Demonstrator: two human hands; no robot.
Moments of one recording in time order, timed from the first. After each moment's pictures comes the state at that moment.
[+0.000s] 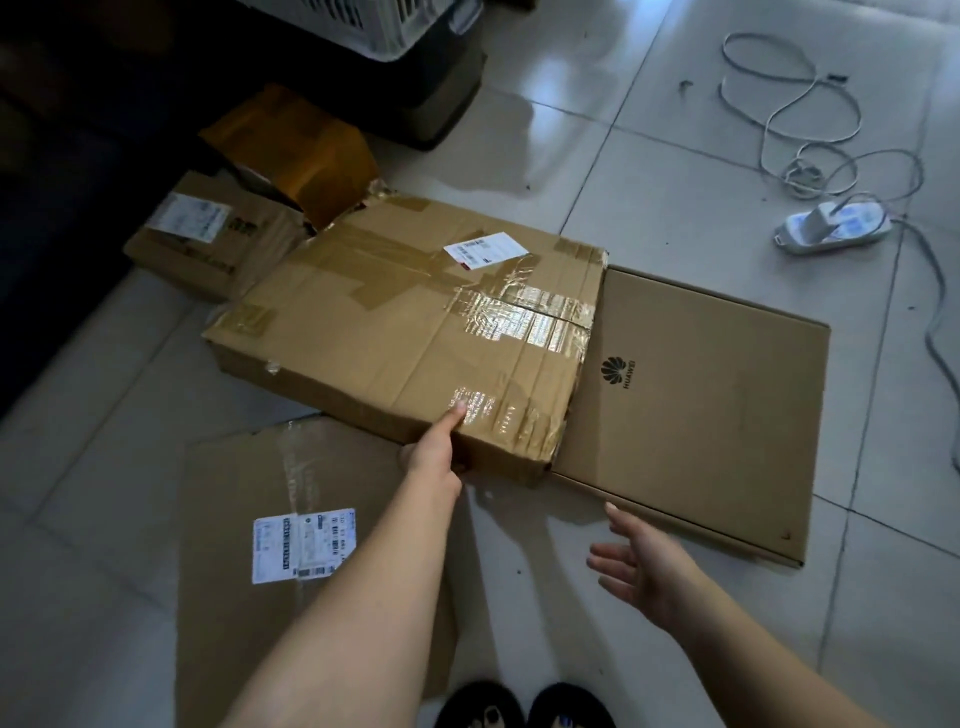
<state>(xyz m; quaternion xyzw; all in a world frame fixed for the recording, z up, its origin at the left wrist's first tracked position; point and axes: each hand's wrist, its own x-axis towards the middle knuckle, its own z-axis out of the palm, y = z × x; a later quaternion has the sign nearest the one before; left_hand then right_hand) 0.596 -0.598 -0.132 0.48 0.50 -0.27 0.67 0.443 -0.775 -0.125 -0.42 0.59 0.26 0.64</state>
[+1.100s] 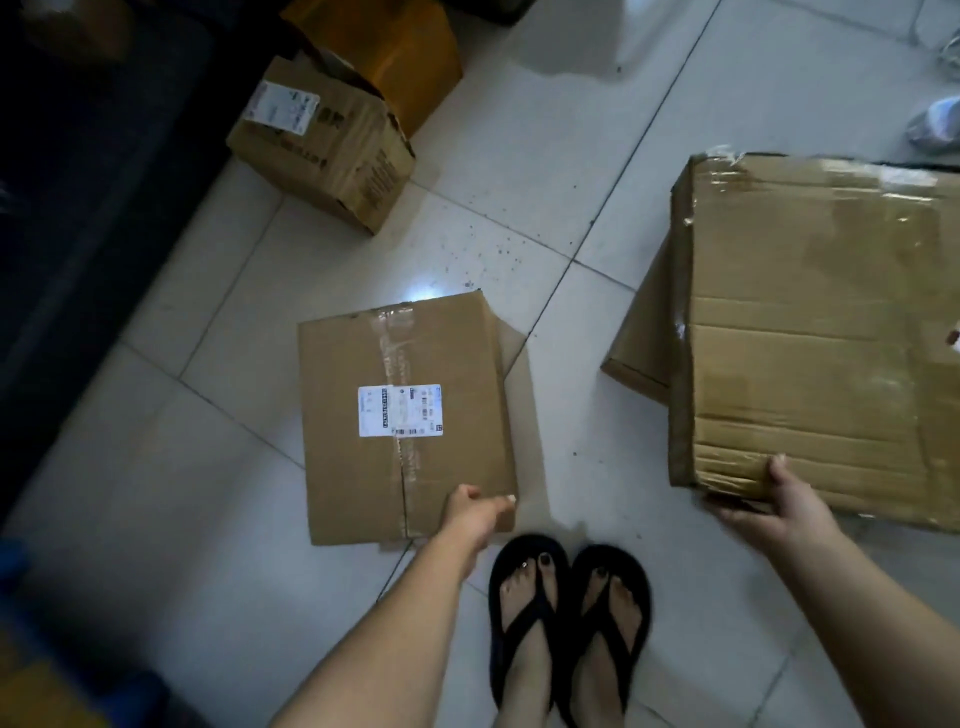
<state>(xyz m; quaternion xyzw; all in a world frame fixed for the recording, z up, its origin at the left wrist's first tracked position) 0.416 -0.511 -0.077 0.67 0.45 -0.42 0.42 0.396 -0.795 -0.064 -0.17 0.73 0.05 0.67</state>
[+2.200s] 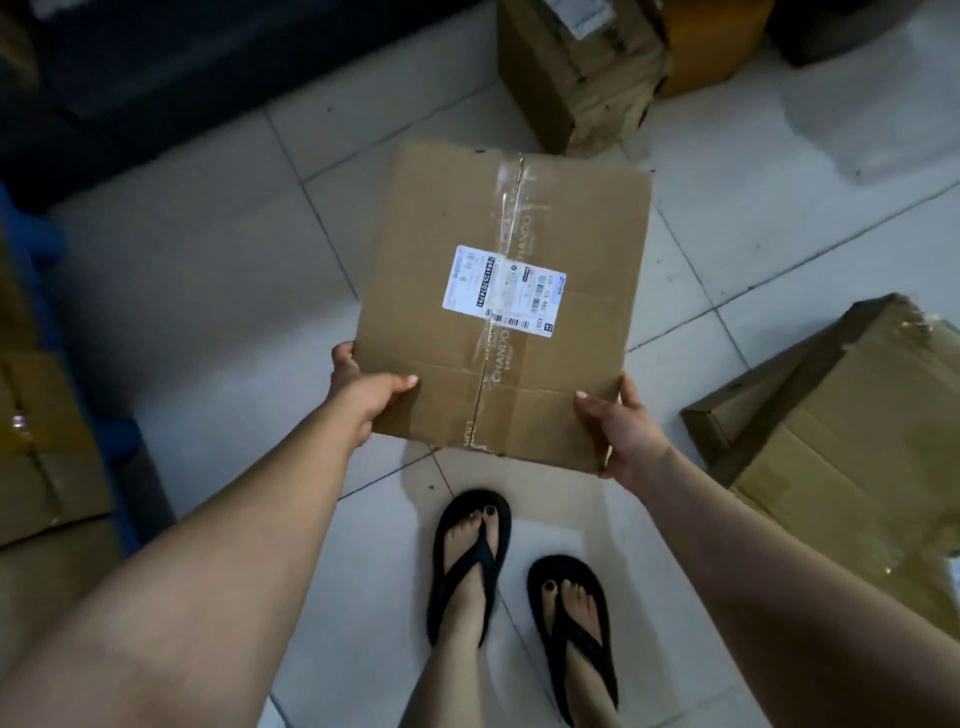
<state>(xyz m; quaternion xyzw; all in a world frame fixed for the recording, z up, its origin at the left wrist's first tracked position) 0.407 -0.281 -0.028 0.60 0.57 -0.13 0.55 0.471 -0.541 -0.010 -0.61 0.35 0.38 0.60</state>
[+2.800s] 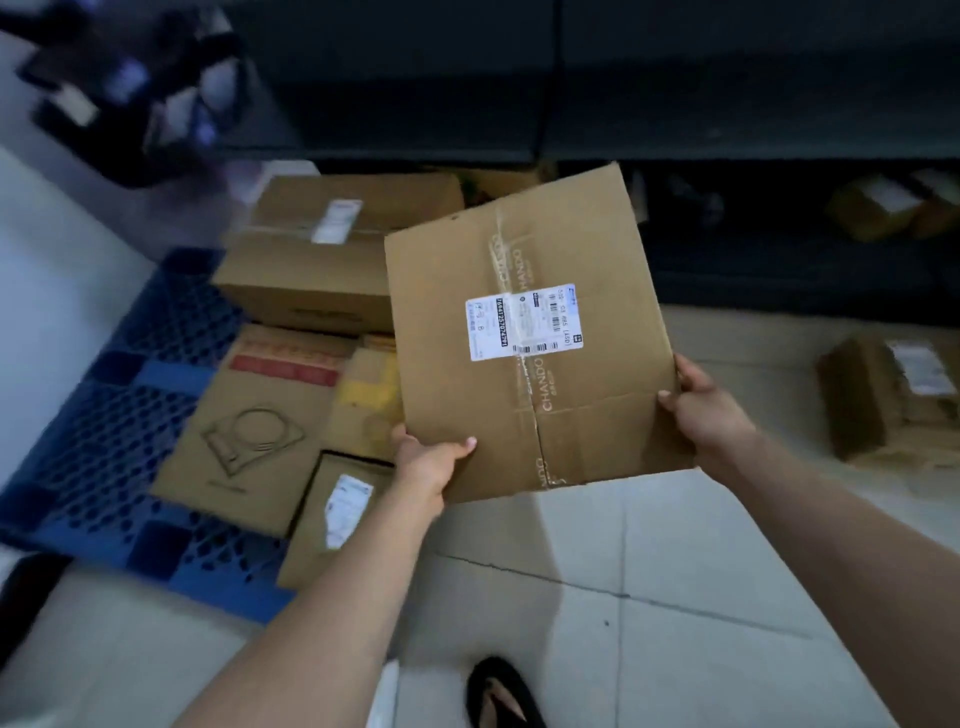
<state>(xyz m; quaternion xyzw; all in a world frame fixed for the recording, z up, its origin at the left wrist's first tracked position) 0.168 -0.100 0.251 0.35 0.69 0.23 0.59 0.424 -0.211 0.250 -0.77 -0.16 0.42 0.45</state>
